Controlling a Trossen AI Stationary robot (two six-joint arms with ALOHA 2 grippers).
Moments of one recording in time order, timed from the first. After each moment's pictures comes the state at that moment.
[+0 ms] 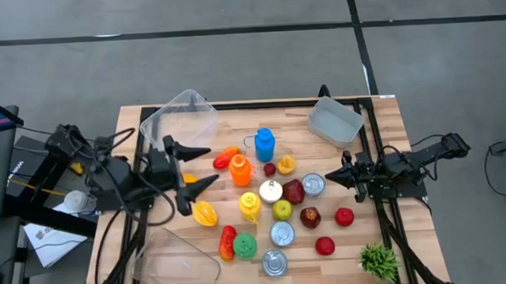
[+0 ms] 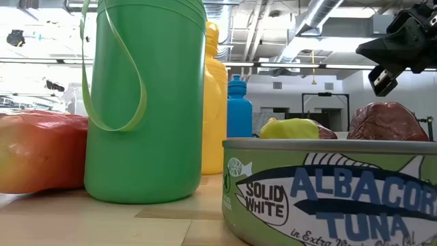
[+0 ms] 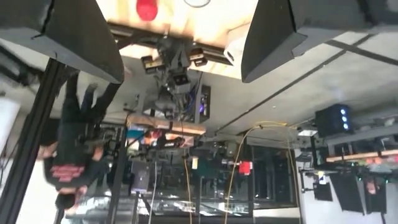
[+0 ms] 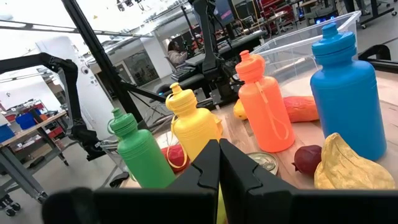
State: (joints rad) left arm -0.60 1.14 1.27 -0.07 -0.92 -0.03; right arm 0.36 0.05 0.01 0.07 0.34 0.42
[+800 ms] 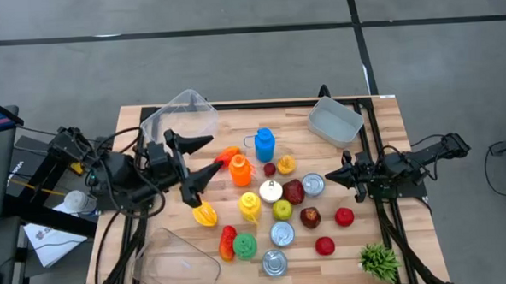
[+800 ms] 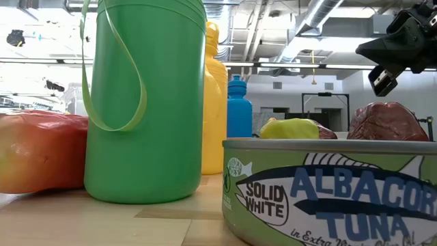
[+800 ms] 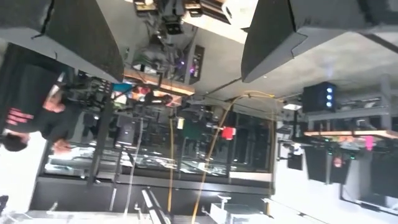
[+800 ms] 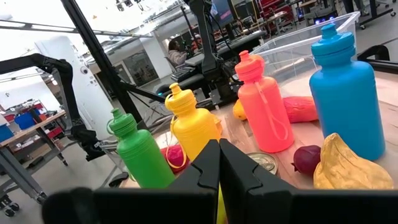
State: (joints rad) left arm -0.54 1.19 1.27 0.27 -0.95 0.10; right arm 0.36 0.05 0.01 0.07 0.34 0.42
